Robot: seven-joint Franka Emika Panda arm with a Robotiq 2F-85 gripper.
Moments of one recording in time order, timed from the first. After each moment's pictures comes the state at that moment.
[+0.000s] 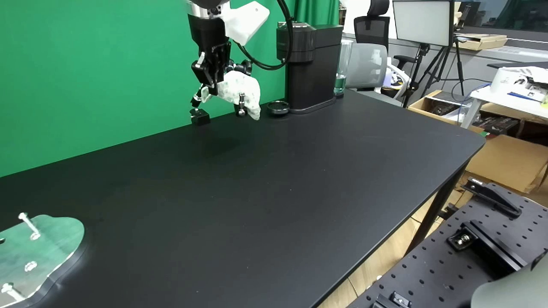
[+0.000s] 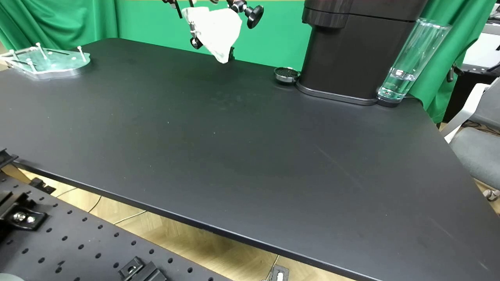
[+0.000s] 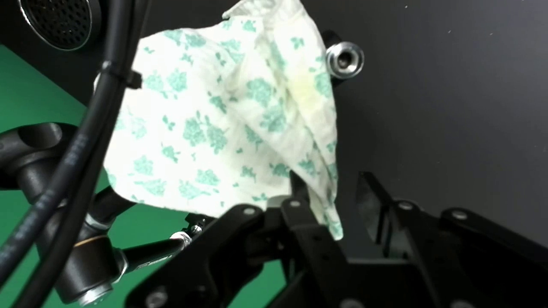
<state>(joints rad) 0.13 0.29 0.12 -2.06 -0.31 2.62 -0.26</state>
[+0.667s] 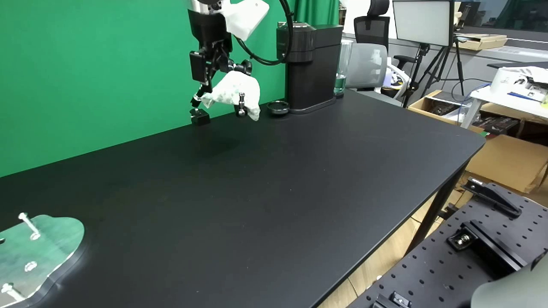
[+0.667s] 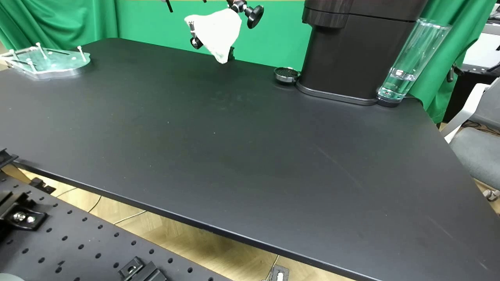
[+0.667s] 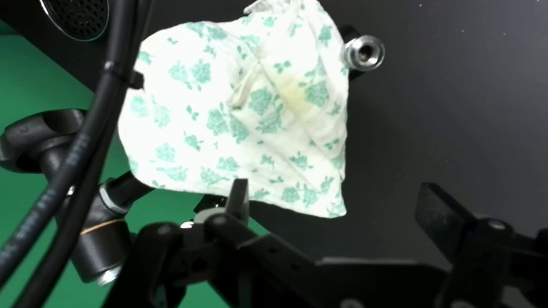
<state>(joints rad) 0.13 0.28 0.11 -2.04 -0.33 2.62 -0.28</state>
